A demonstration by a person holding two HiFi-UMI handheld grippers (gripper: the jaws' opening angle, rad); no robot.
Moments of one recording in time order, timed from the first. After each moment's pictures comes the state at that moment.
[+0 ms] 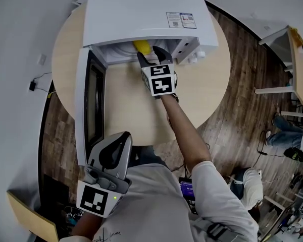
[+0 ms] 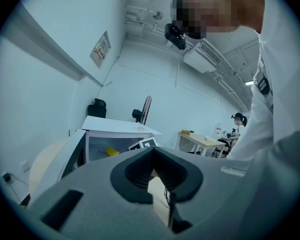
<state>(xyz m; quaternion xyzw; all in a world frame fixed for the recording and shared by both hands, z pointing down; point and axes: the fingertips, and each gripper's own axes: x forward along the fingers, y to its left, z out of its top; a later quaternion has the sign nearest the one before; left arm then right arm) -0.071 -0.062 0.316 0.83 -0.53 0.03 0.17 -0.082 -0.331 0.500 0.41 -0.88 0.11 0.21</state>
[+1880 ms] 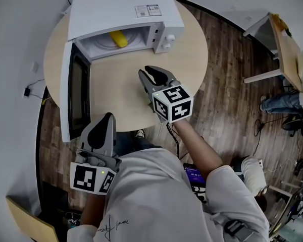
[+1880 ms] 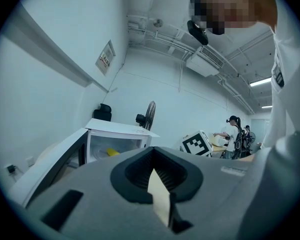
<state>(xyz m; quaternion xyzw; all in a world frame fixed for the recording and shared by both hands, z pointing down) -0.044 -0.024 0.312 0.81 -0.56 0.00 0.15 0.021 -0.177 0.406 0.34 -0.91 0.16 0.14</state>
